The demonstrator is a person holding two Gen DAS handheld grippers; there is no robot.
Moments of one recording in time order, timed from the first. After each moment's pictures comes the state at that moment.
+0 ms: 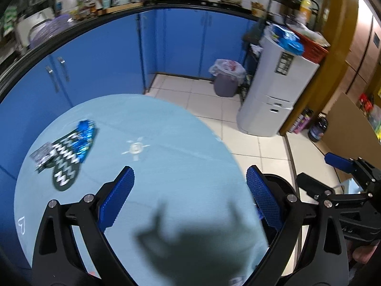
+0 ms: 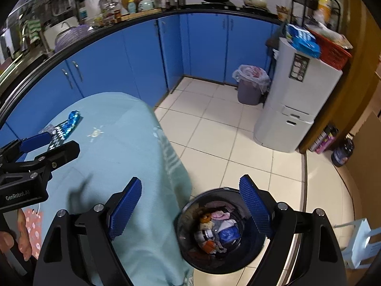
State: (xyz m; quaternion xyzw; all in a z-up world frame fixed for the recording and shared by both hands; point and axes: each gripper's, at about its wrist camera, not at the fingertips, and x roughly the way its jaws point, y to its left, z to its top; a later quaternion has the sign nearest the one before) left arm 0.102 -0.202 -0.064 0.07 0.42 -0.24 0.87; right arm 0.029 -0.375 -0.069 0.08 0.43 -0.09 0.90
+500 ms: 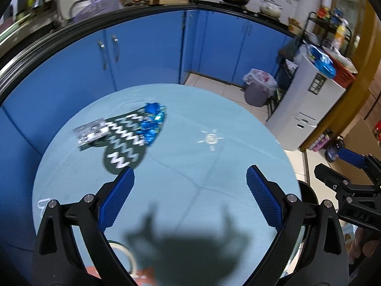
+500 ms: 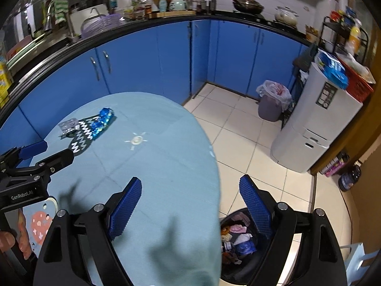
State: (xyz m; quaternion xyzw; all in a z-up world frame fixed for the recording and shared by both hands) left arm 0.123 -0.089 -0.066 0.03 0.43 -0.17 0.89; right arm 0.073 -0.289 -0.053 0.03 0.42 -0.04 0.90
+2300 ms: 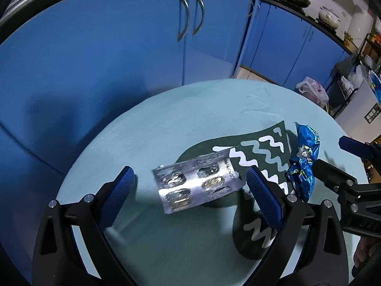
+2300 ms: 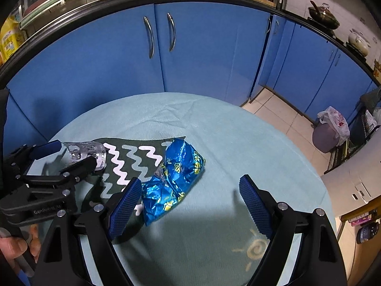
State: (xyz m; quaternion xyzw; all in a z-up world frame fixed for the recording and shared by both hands) left arm 0.288 0.043 -0.157 0.00 0.47 -0.07 0.88; right arm 0.284 -0.133 -0.128 -0.03 0.46 0.09 0.88
